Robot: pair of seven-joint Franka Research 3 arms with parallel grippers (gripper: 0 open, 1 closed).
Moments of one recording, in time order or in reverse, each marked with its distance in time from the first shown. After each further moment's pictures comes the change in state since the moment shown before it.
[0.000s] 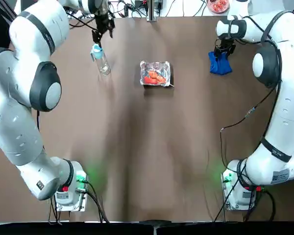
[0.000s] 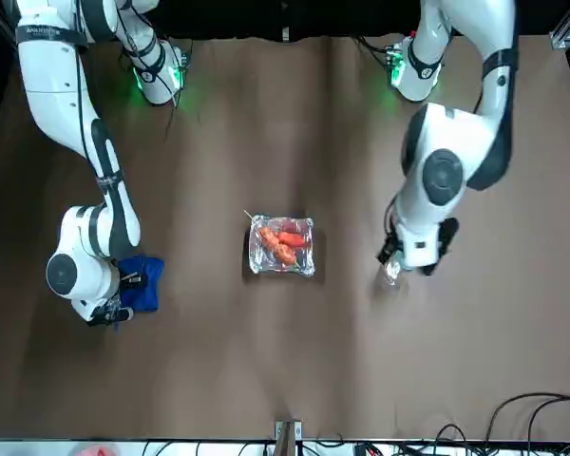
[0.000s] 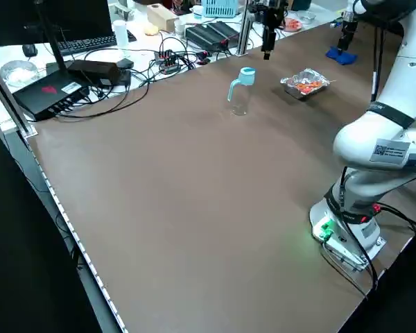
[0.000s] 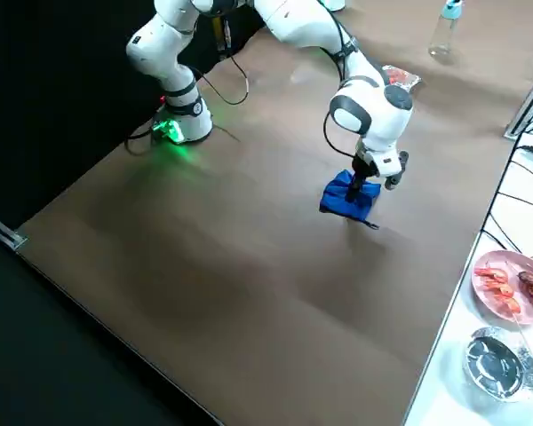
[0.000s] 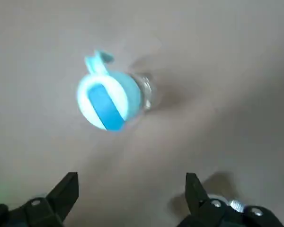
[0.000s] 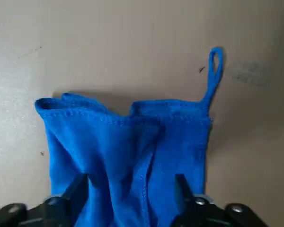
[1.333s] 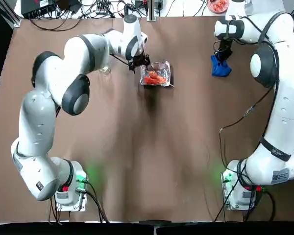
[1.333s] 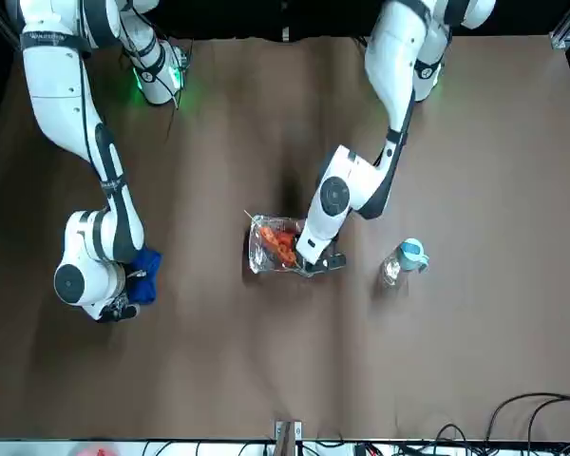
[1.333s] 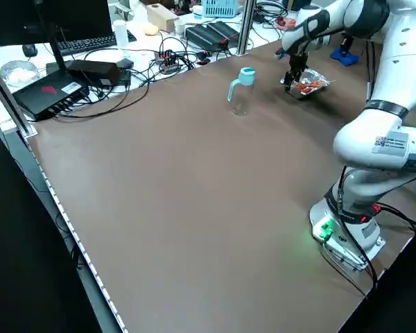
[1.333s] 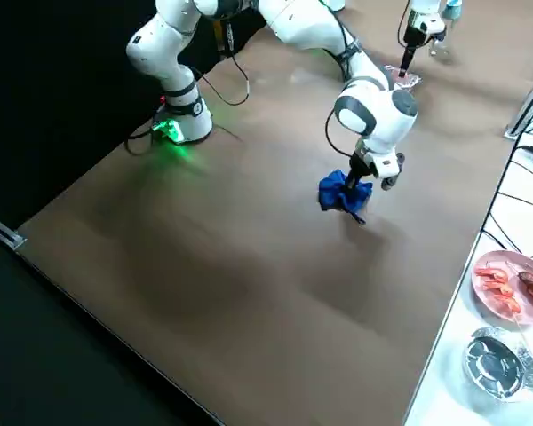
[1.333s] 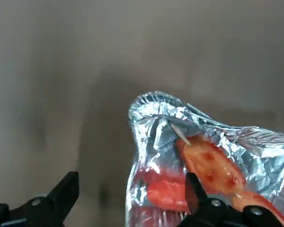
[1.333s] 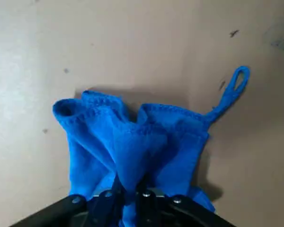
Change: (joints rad) left arm -0.030 0.320 -0.277 0.007 -0.148 0.474 0.478; right arm 0.008 0.026 0.006 0.043 0.001 -0.133 -0.001
